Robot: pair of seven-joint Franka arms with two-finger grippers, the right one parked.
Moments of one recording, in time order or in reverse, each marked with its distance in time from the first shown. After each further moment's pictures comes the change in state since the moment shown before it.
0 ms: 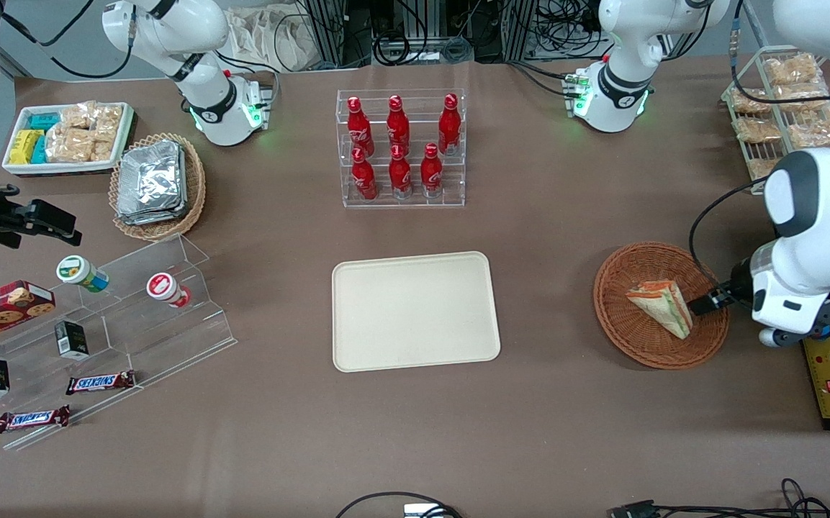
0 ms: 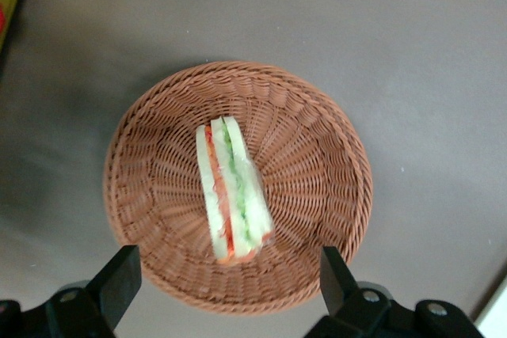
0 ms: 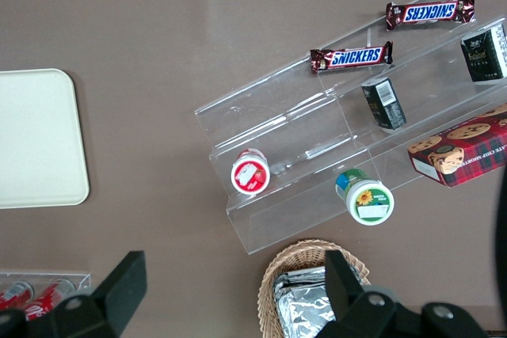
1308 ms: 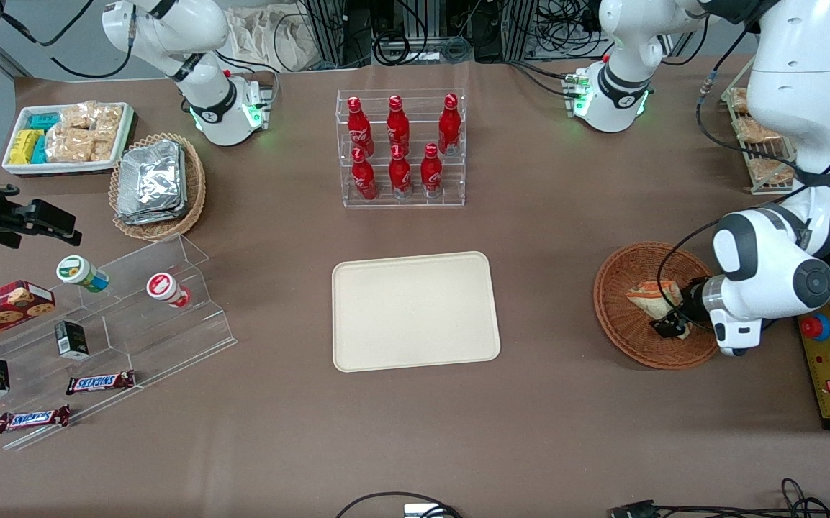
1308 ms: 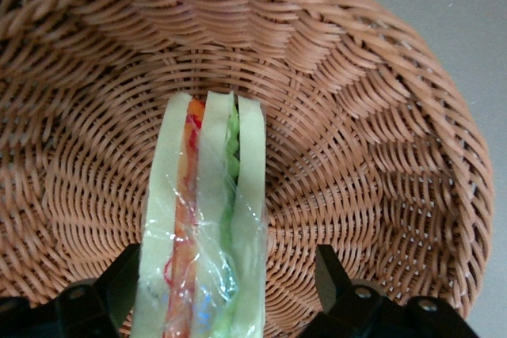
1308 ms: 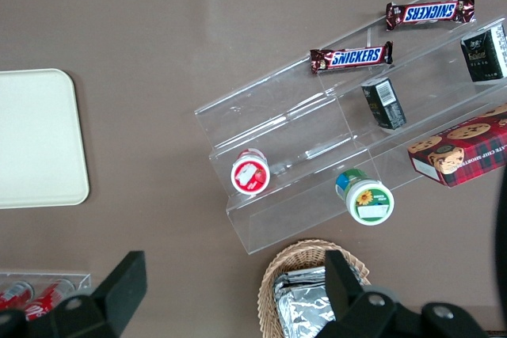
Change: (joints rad) arm 0.043 0.211 0.006 -0.117 -0.188 0.235 -0.181
